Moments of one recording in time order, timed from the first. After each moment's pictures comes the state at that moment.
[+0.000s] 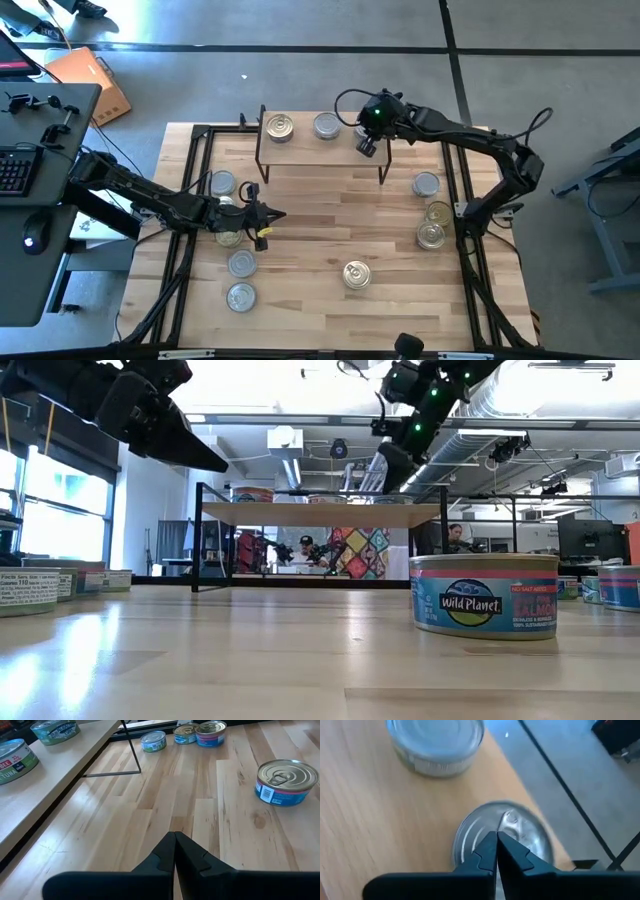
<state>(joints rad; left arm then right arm) -0.29 1.09 0.47 0.12 -0.53 -0.03 -0.54 1.57 1.34 -0.59 0.25 -0.21</state>
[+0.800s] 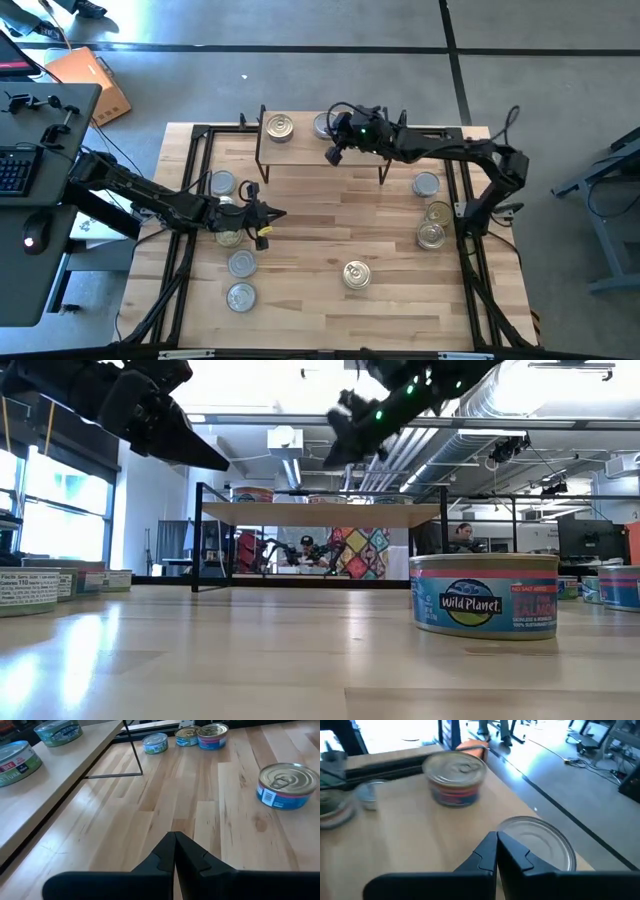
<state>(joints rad) -0.28 1.09 0.47 0.14 -0.54 -0.03 -0.39 1.68 1.26 0.00 0.19 -0.04</state>
